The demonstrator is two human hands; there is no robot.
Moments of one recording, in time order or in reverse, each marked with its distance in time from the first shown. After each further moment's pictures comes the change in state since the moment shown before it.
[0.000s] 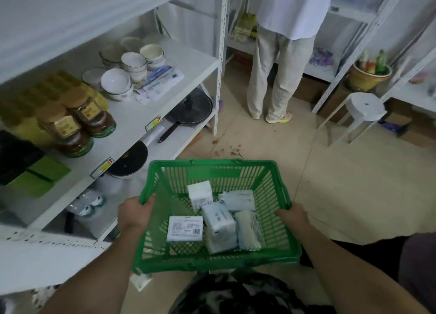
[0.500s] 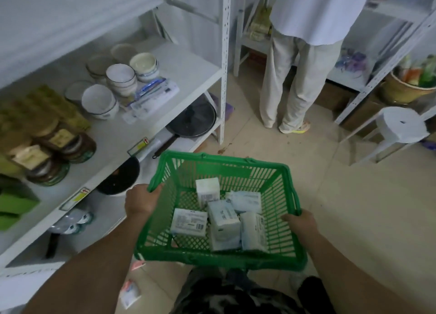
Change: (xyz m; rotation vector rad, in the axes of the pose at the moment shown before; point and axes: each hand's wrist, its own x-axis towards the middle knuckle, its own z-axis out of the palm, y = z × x) left_hand 0.109 0.170 0.059 0.070 -0.048 -0.019; right_hand 0.182 -0.082 -0.059 0.051 -0.013 0.078
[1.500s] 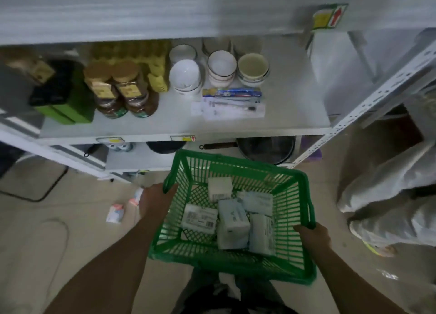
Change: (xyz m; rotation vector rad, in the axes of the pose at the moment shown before) left_hand 0.033 0.091 0.056 -0.153 0.234 -0.648; right_hand 0.243 -0.317 0.058 -0.661 -0.339 -0.397
